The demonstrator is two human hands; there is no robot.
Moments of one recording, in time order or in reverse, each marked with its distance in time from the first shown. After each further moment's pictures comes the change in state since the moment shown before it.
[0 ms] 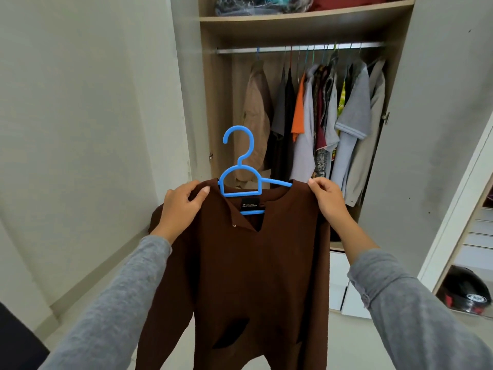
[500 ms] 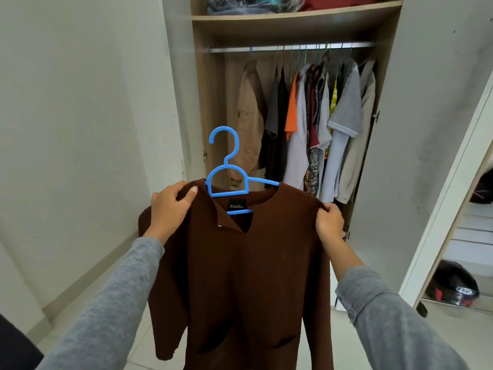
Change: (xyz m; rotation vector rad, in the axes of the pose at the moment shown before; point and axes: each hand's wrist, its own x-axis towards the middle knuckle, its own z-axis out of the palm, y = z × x) left_hand -0.003 -0.010 0.002 0.024 0.091 -0.046; right_hand -0.031 0.039 0.008 -0.135 0.306 0.453
